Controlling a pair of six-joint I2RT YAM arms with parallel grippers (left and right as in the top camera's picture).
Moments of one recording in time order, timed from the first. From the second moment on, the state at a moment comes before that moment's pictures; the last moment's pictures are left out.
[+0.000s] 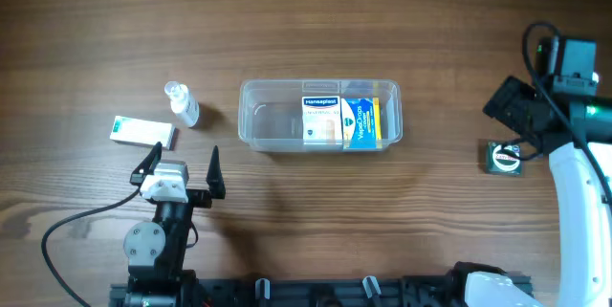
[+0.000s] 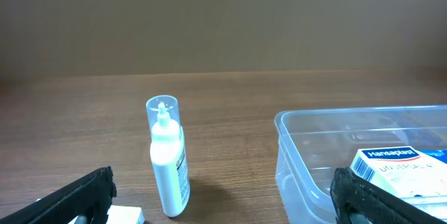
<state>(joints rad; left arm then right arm) -0.04 0.01 0.01 -0.07 0.05 -0.02 -0.16 1.29 1.25 -1.13 0.26 0.48</state>
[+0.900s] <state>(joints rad) -0.04 0.01 0.01 -0.07 0.05 -0.01 -0.53 1.29 0.58 -0.58 -0.02 0.38</state>
